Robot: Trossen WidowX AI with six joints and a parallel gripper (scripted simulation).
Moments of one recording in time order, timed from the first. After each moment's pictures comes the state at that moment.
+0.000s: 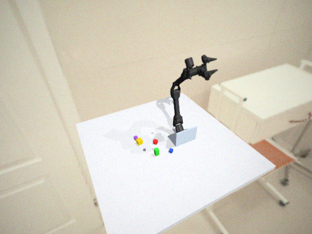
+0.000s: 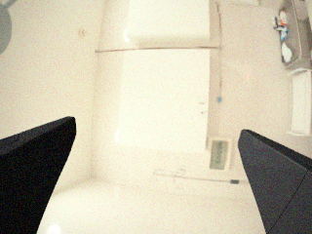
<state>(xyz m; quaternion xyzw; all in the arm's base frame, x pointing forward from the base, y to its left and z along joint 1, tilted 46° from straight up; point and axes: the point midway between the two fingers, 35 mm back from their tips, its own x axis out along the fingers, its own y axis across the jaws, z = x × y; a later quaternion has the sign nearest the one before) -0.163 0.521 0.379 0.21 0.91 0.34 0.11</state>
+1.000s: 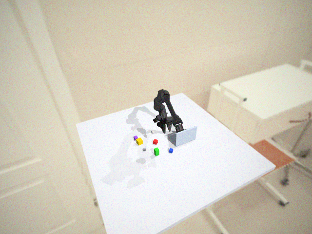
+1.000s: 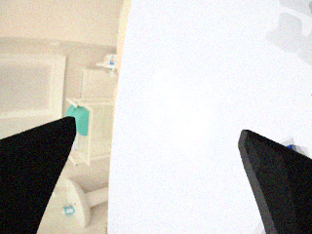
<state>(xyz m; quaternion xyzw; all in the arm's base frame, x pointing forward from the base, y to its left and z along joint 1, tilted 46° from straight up) 0.251 0.305 0.071 -0.01 0.65 0.05 0.76</state>
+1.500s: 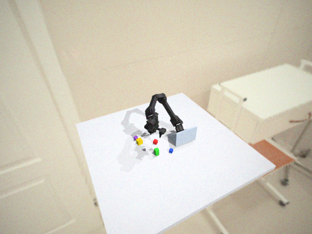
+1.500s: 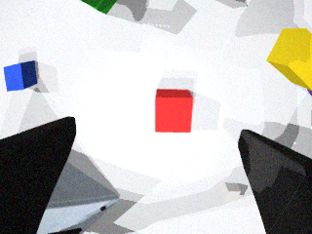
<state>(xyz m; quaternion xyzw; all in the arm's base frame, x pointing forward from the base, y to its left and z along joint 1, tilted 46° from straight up) 0.268 0.075 0.063 -0.43 0.70 -0.06 0.57</state>
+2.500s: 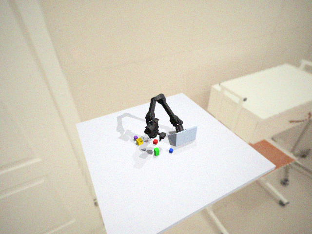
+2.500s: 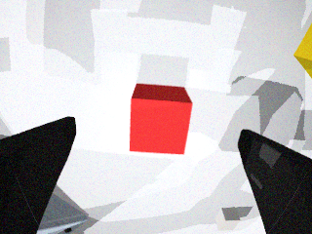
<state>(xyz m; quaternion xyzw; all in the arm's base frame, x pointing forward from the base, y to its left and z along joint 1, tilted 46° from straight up) 0.263 0.017 0.030 -0.46 0.70 -0.05 0.54</state>
